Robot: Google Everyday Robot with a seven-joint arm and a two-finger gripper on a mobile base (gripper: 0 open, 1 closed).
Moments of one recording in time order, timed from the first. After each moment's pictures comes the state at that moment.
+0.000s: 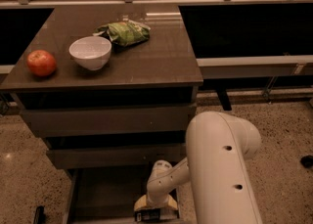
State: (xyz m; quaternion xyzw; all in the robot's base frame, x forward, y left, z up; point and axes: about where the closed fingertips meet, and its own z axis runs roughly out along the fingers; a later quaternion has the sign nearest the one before) arm 0.451 -0.007 0.215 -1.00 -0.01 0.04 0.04
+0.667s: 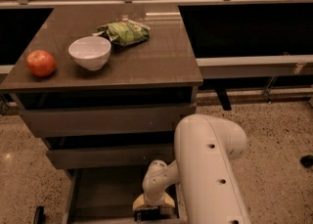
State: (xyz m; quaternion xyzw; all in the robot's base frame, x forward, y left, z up) arm 0.466 0.002 0.188 -1.00 -0.02 0.05 0.03
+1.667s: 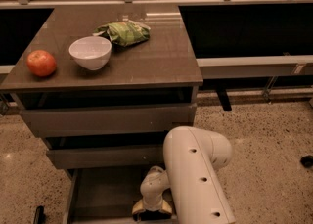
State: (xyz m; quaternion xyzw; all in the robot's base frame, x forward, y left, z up) arm 0.459 0.009 0.116 -1.00 0.02 0.08 0.02
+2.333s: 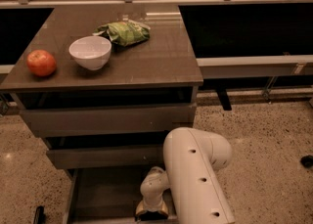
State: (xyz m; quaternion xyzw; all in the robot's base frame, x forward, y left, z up) arm 0.457 0.009 0.110 -1.00 0.02 0.09 0.02
